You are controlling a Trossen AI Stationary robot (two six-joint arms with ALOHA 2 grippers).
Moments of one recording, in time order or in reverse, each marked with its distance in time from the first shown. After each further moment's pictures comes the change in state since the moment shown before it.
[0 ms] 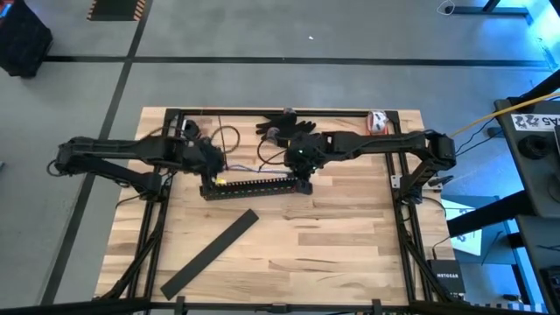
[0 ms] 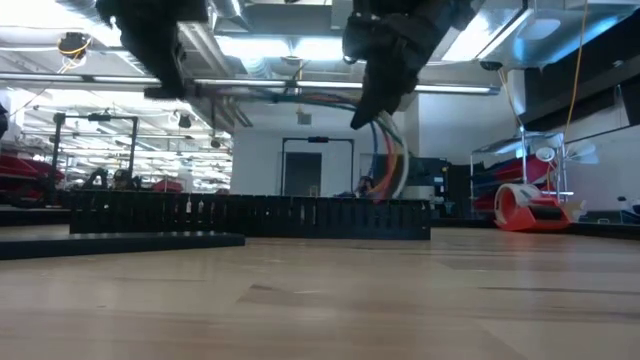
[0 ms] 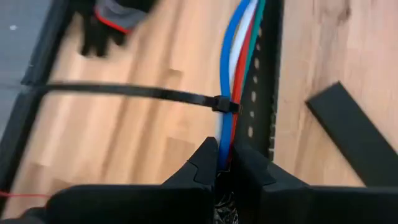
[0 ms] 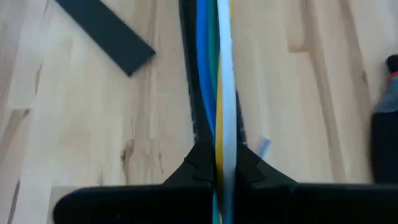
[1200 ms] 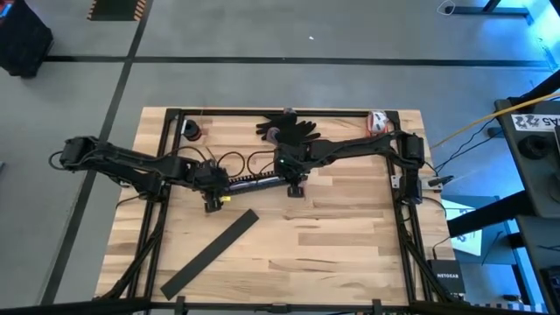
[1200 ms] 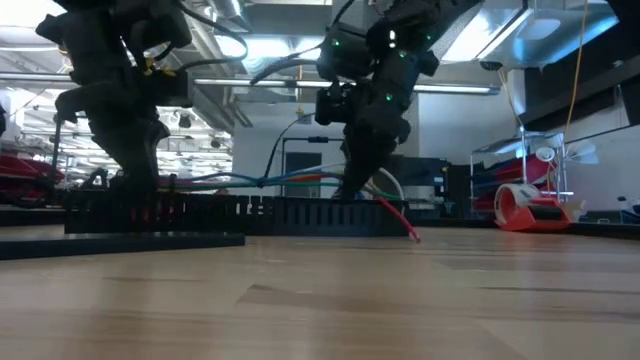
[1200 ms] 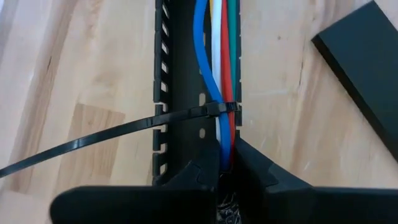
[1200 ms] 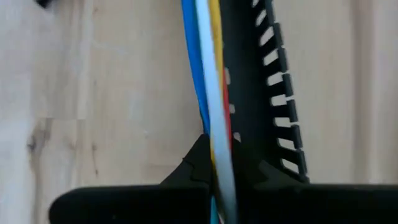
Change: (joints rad) left arm -0.104 0.092 -0.418 0.401 0.088 -0.122; right arm -0.012 0.265 0.062 0.021 0.096 -0.130
